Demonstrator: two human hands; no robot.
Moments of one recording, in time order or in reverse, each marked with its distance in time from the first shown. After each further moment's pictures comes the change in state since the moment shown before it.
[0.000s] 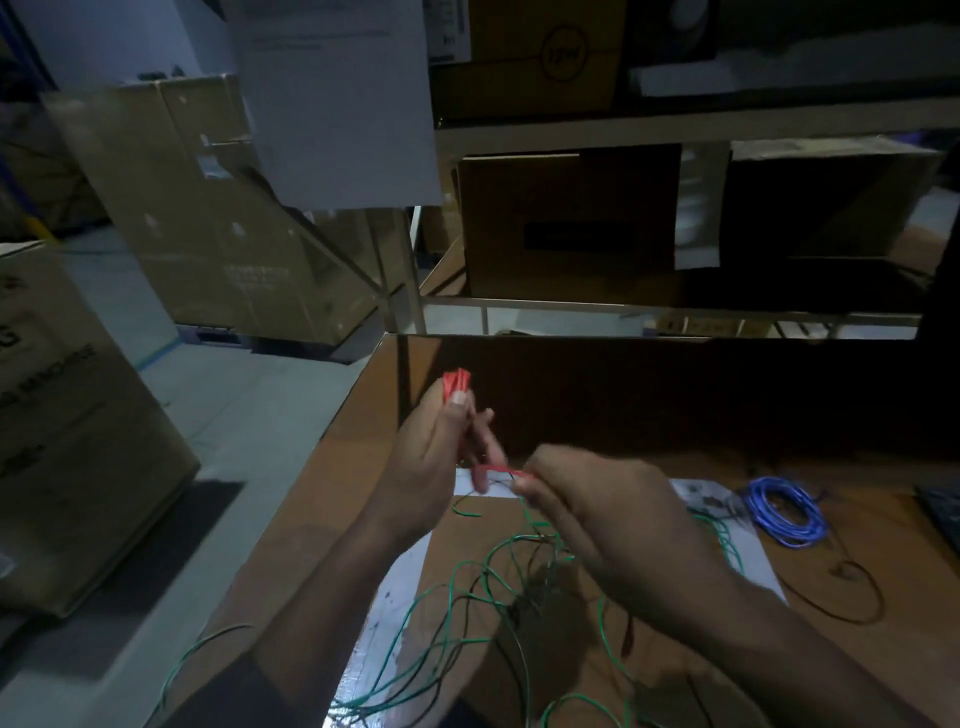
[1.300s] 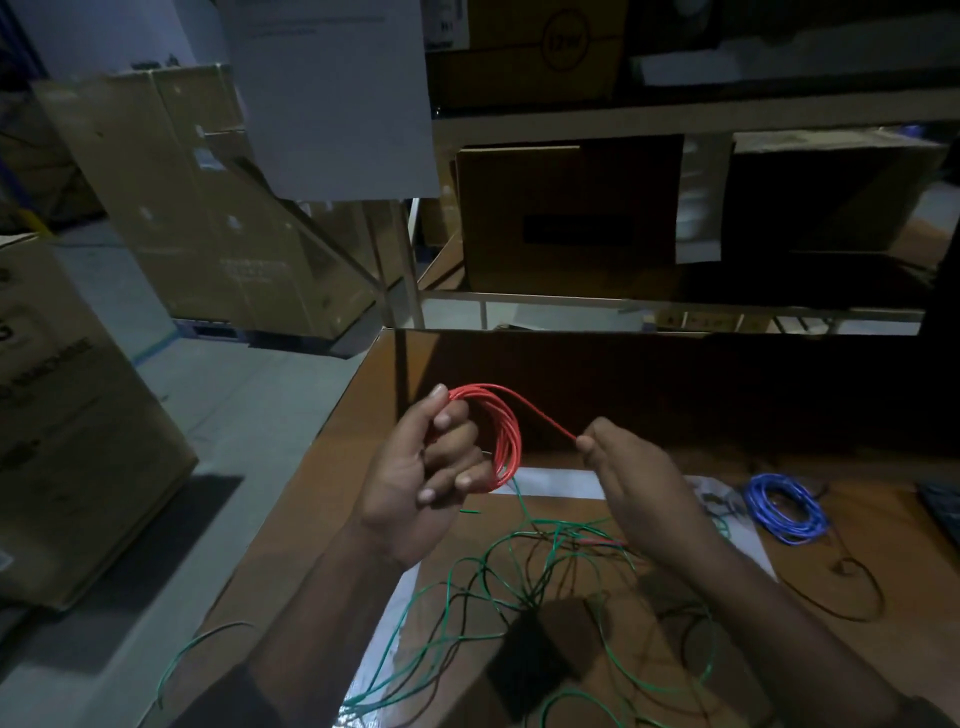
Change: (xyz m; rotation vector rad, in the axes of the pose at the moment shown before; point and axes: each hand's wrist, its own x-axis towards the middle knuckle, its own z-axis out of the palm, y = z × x) left_hand -0.002 -0.006 -0.005 -1.007 -0.201 -0.362; right_hand -0.008 0.081 0.048 0.204 -0.057 0.411
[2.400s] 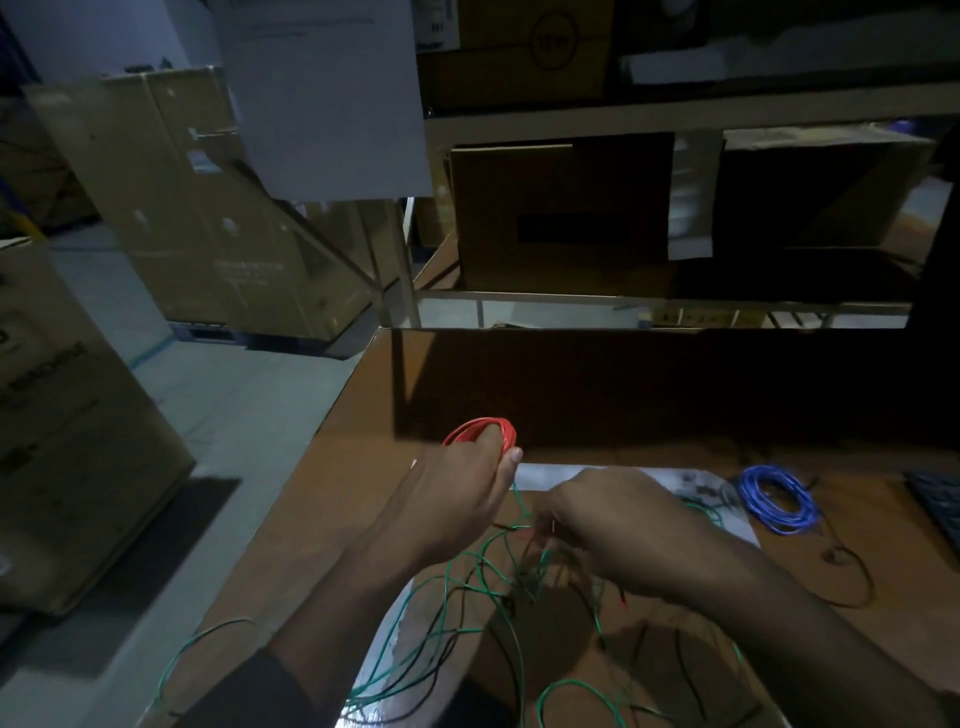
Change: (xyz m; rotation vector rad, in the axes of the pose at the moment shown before) left_hand 0.002 -0.021 0.004 2.055 0.033 0.193; right_hand -0.017 -0.075 -0.034 -0.501 -0.532 -0.212
